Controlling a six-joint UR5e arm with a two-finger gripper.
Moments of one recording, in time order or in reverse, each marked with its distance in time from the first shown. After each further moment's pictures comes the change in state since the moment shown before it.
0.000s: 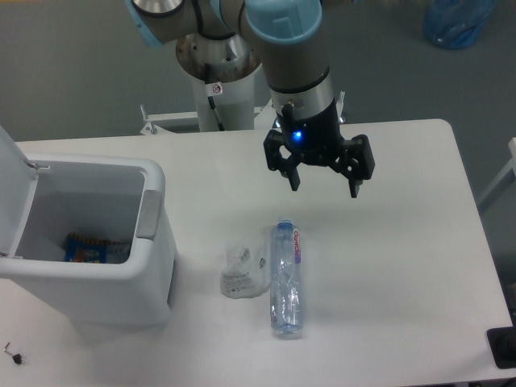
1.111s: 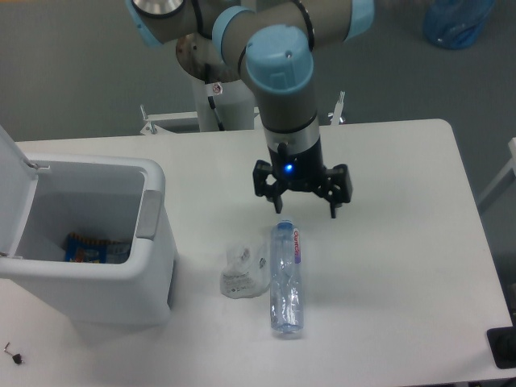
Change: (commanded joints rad) arm -0.051 -0.084 -0.199 0.132 -0.136 -0.135
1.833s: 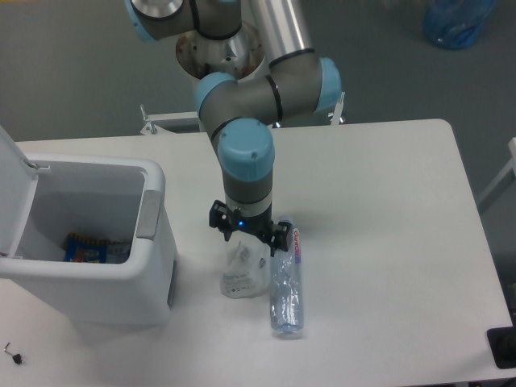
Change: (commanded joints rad) arm -0.100 -0.154 -0.029 0.055 0.003 0.006
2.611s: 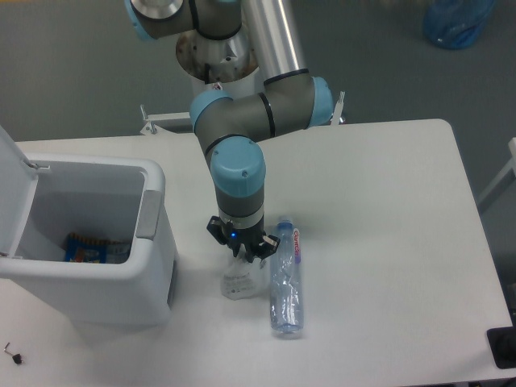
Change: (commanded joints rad) arm -0.005 -0.003 0.011 0.011 0.005 -0.003
